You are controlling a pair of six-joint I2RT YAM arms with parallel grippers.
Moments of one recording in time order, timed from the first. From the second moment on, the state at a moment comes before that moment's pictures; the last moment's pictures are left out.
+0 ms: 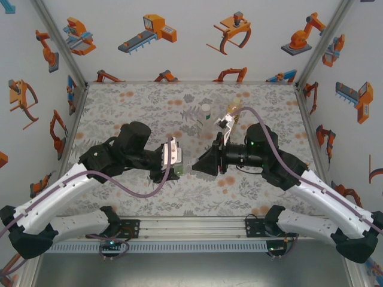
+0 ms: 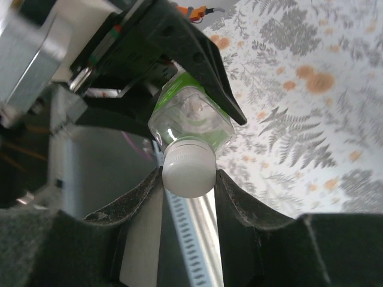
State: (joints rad) left arm -0.93 1.03 1.15 -0.76 0.49 0.53; right arm 0.89 0.93 1.04 -0.36 -0.47 0.51
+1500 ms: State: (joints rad) left arm -0.95 1.06 1.16 -0.76 0.52 0.53; right arm 0.89 0.85 1.09 -0.40 -0.38 0.29
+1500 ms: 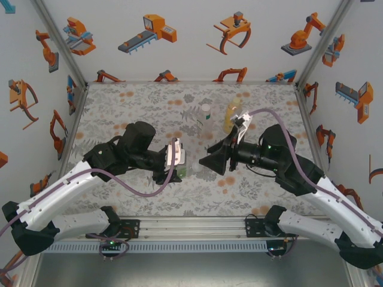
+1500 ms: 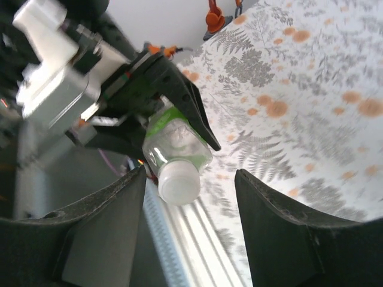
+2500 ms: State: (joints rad) left arm -0.96 1.05 1.16 -0.76 0.52 0.53; right arm 0.89 0.89 1.01 -0.34 -0.72 -0.42
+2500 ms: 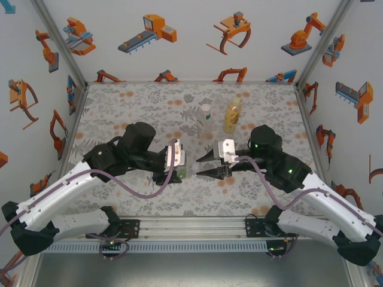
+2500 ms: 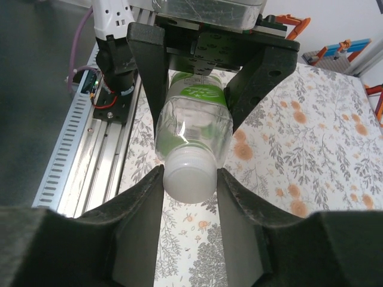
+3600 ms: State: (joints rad) left arm -0.95 1.07 1.16 -0.76 0.44 0.51; right arm 0.89 0.88 0.97 -0.40 -0.26 1.20
